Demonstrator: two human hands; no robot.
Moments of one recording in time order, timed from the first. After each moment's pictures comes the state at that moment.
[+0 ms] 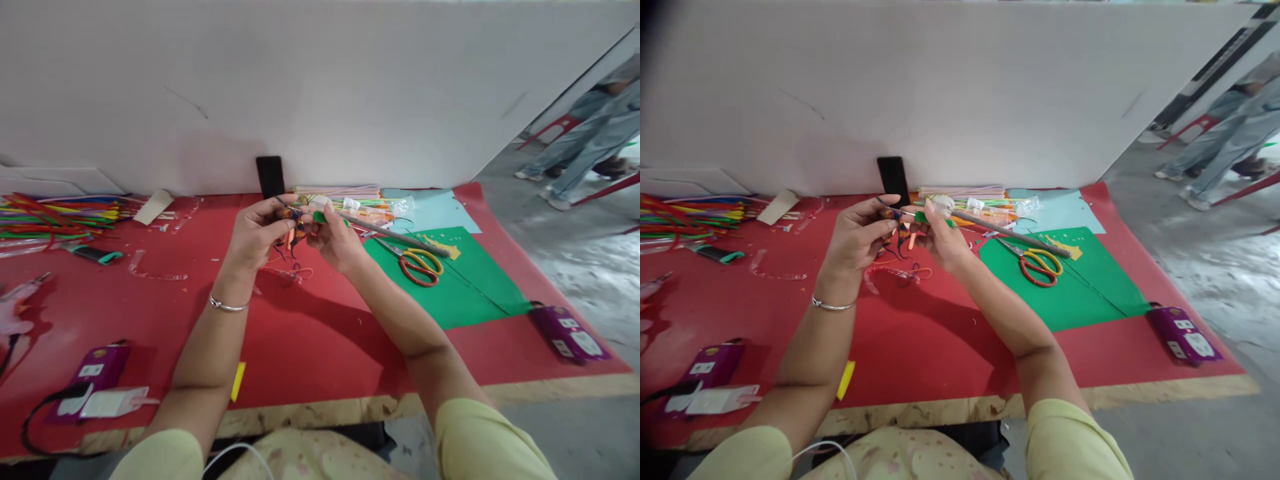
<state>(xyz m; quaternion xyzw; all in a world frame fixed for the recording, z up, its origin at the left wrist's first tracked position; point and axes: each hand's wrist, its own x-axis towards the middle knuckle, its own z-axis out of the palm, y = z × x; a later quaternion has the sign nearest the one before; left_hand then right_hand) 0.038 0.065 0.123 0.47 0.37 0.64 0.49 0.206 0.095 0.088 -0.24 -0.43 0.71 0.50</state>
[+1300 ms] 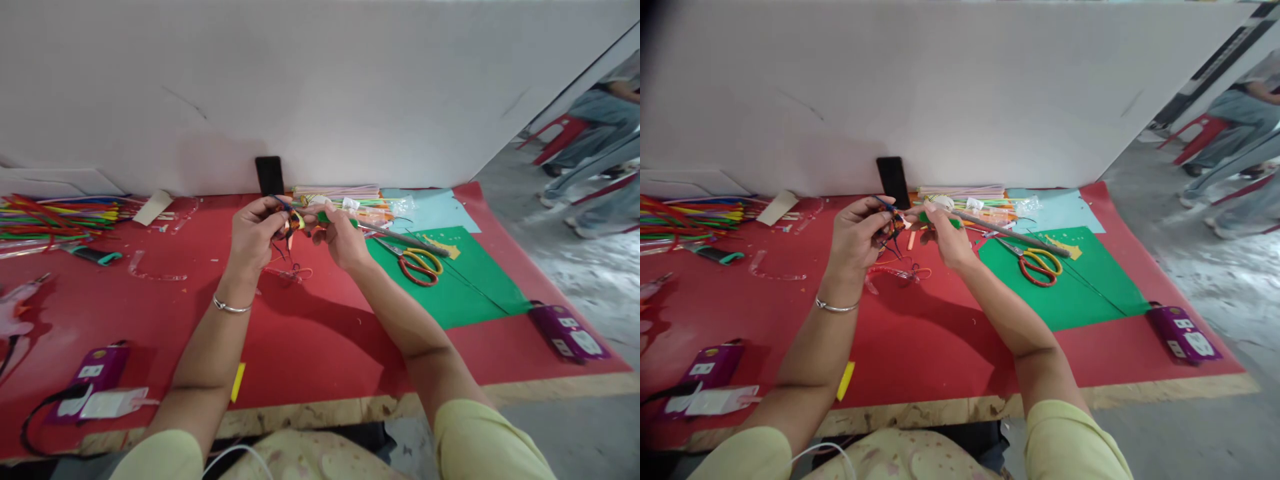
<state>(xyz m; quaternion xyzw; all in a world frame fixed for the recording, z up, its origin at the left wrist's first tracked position) 0.045 0.071 0.117 0.44 0.38 0.69 0.44 0.214 0.095 0.097 -0.29 -0.48 0.64 0.53</state>
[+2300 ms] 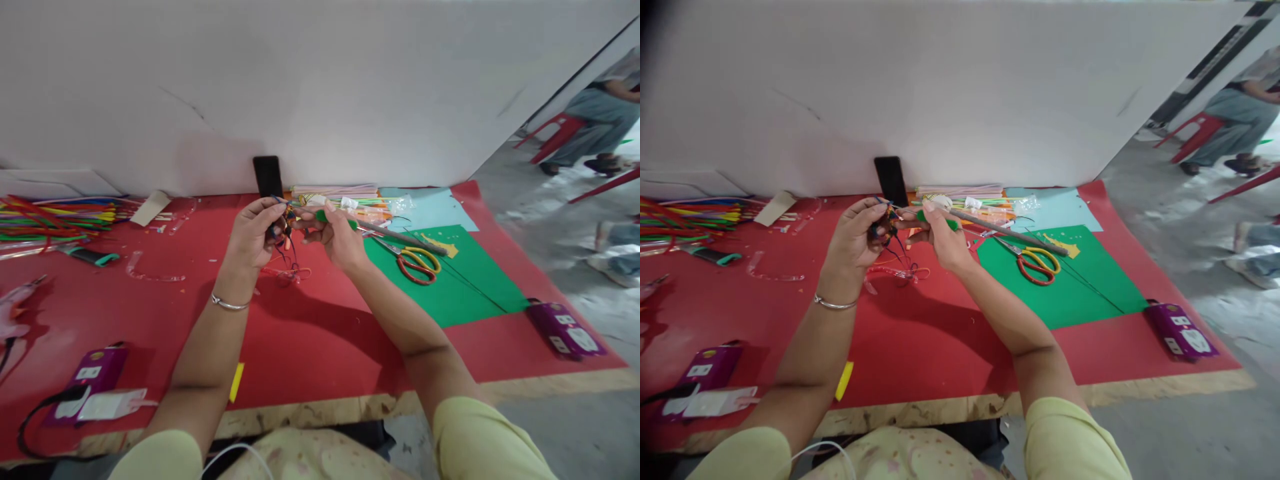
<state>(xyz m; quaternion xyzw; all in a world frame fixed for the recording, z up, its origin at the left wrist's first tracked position) 0.041 0.072 0.120 0.38 0.40 0.65 0.52 0.209 0.089 0.101 -0.25 -0.47 0.65 0.54</state>
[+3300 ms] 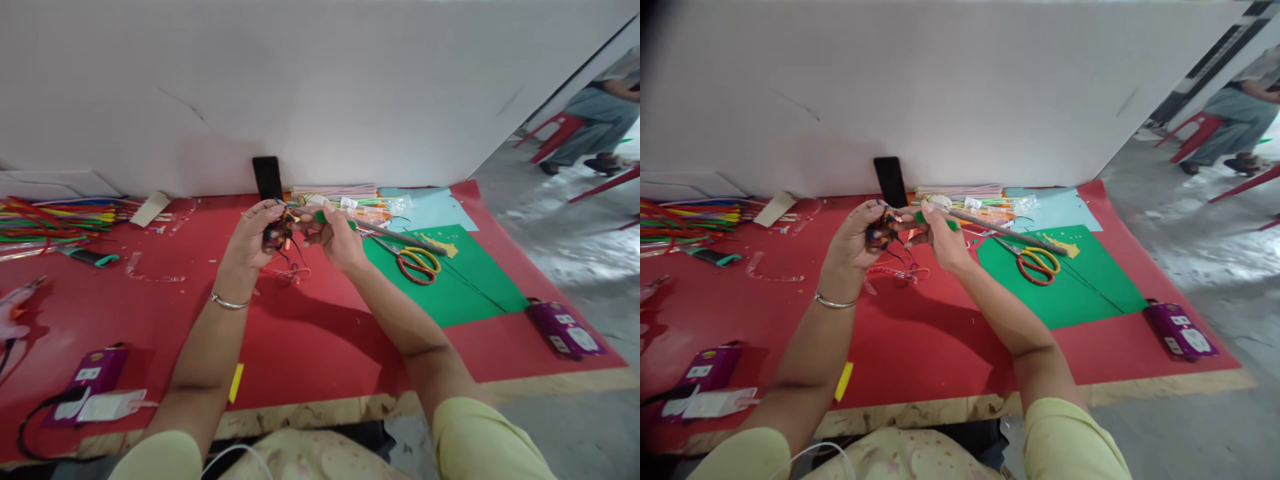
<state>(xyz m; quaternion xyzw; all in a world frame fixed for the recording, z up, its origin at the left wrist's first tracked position) 0.035 0.075 0.113 0.38 0.36 0.62 0.58 0.211 0.089 0.099 -0.26 -0.48 0.65 0.53</state>
